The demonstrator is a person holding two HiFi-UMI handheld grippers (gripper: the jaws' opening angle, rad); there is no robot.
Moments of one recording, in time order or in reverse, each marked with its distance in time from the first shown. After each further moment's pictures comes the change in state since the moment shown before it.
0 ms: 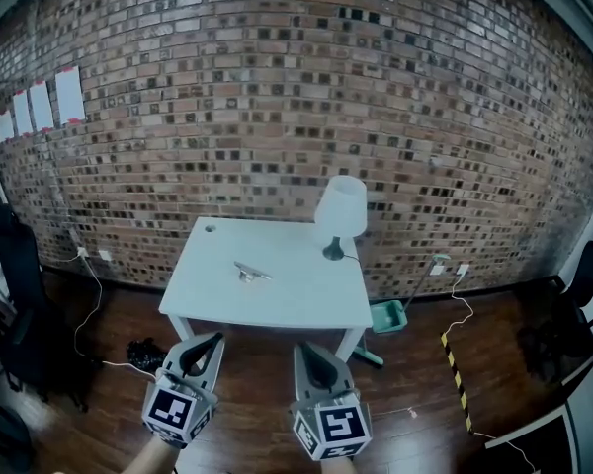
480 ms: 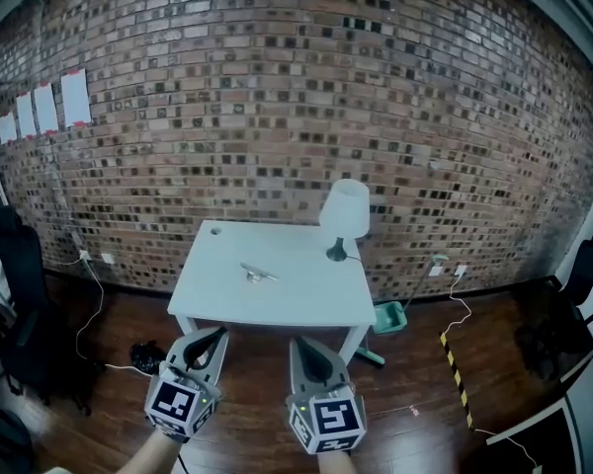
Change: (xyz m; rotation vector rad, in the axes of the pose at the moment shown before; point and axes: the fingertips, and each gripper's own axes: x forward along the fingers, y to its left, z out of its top) left arm -0.027 0.020 0.013 0.001 -0.026 -0.022; right arm 0.003 0.046 0.011 -0.028 0.003 -0.002
